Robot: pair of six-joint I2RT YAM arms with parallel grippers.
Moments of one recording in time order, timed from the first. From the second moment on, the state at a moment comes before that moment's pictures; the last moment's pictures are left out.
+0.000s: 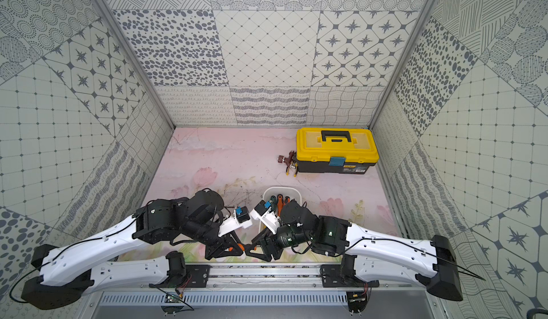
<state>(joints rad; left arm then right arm) -1.08 0.97 1.09 -1.07 0.43 -0.09 1.26 0.97 0.76 -0.27 -0.41 0.63</state>
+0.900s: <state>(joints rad) -1.04 0.95 1.08 -1.07 0.43 -0.10 1.32 0.93 0.70 -0.21 -0.33 0.63</state>
